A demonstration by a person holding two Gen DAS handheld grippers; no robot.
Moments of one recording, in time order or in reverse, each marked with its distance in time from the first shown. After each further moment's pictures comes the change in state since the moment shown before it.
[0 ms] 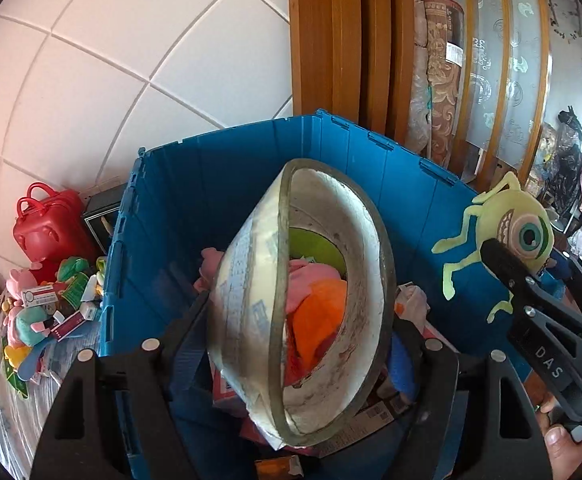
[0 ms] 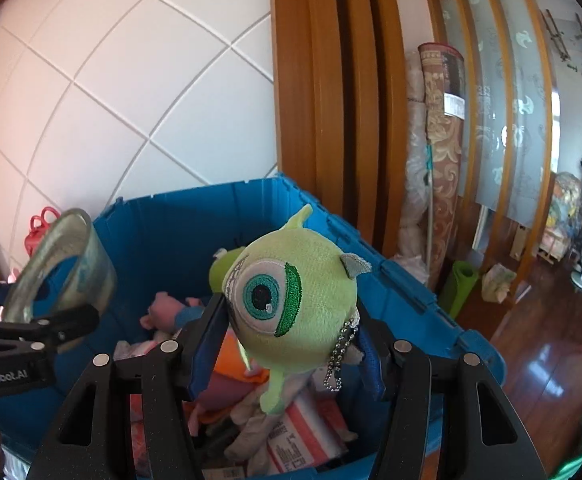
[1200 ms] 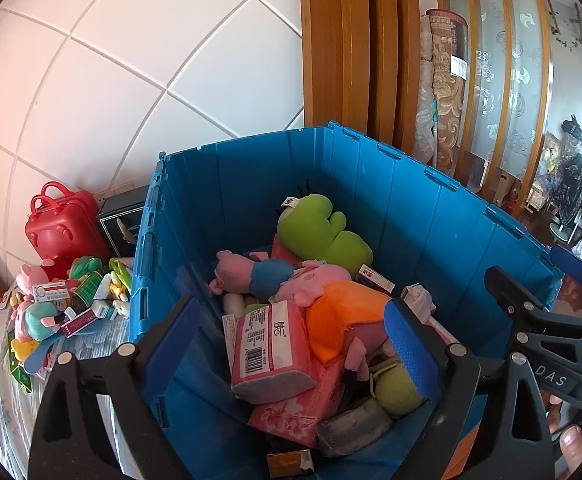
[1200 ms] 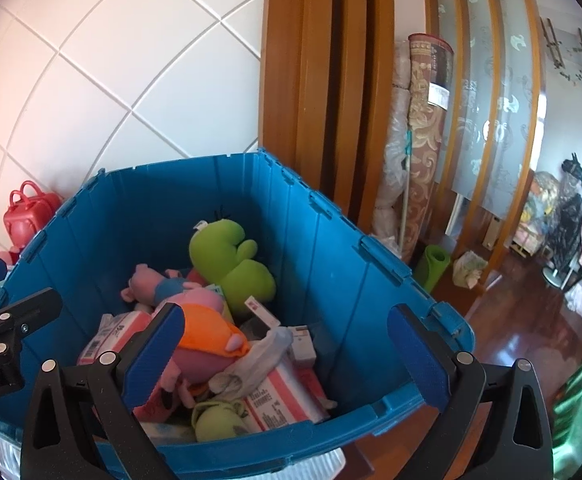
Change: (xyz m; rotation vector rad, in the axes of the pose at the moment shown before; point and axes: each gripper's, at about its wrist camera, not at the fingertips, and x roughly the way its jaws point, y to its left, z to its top) left arm -0.021 0.019 -0.019 -0.013 -0.054 0.023; right arm -0.014 0.011 -0.002 -0.035 0.095 -0.120
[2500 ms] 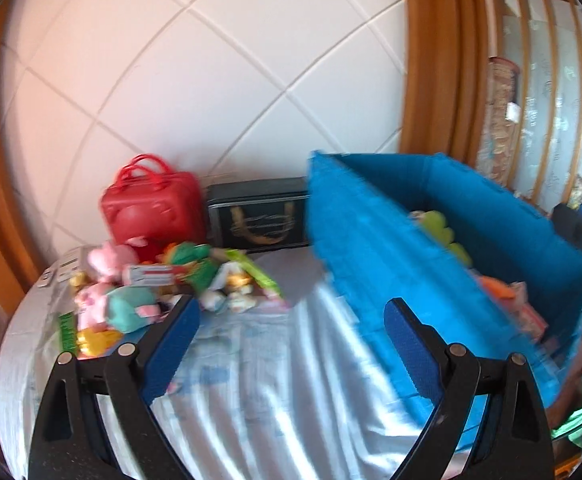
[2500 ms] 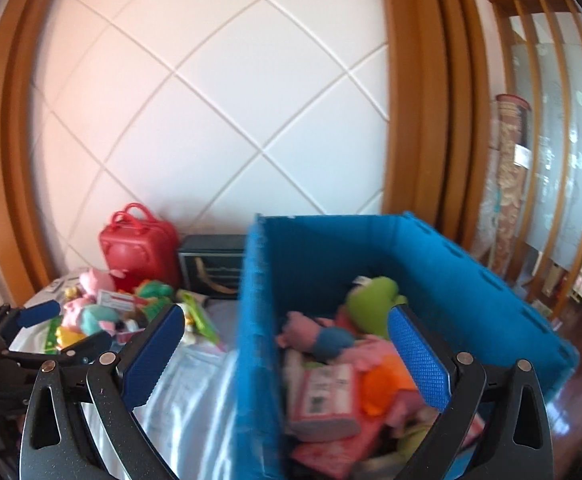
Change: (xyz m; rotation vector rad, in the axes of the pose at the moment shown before) left arm -0.056 0.277 -0.055 -0.117 -0.063 0.100; right arm -0.079 0.239 0.037 -0.088 -0.144 0.238
